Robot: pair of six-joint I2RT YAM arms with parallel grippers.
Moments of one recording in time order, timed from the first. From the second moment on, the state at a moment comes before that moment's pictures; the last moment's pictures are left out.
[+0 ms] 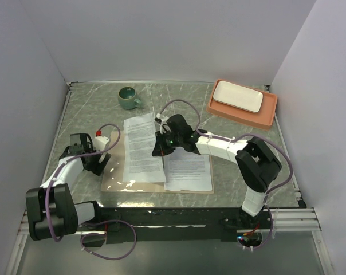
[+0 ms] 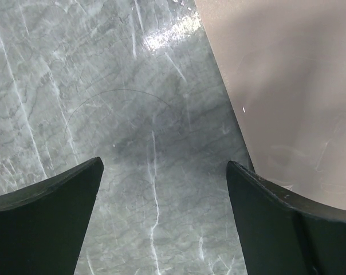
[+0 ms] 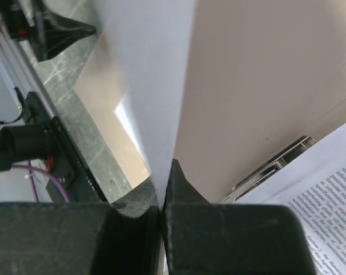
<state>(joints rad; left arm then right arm) 0.17 1.20 0.56 -0.40 0.09 0.65 0.77 1.76 1.14 -0.07 -0.43 0.43</state>
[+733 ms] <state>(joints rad) 0.17 1.17 0.53 -0.40 0.09 0.67 0.81 1.88 1.18 -0.01 -0.31 0.57</state>
